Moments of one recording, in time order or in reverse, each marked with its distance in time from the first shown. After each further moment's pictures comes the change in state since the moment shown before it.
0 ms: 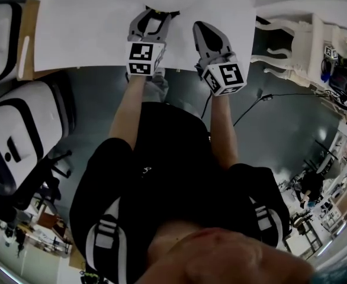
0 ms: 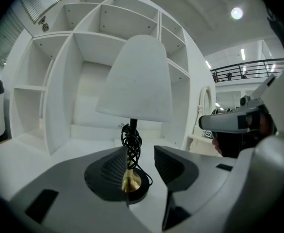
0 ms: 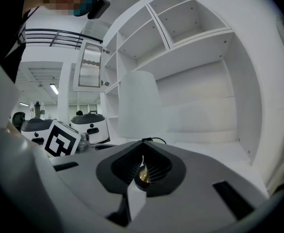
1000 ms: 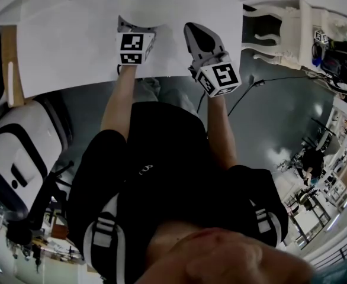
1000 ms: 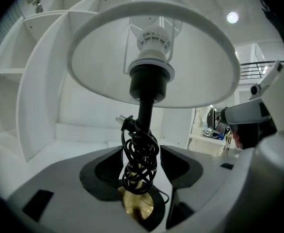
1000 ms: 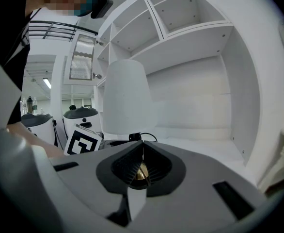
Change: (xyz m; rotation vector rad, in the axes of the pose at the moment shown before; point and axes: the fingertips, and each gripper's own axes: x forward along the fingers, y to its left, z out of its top) left arm 0.084 0.021 -0.001 0.018 -0.021 -0.088; right arm 0.021 -0.032 -0.006 0.000 0.069 -0.065
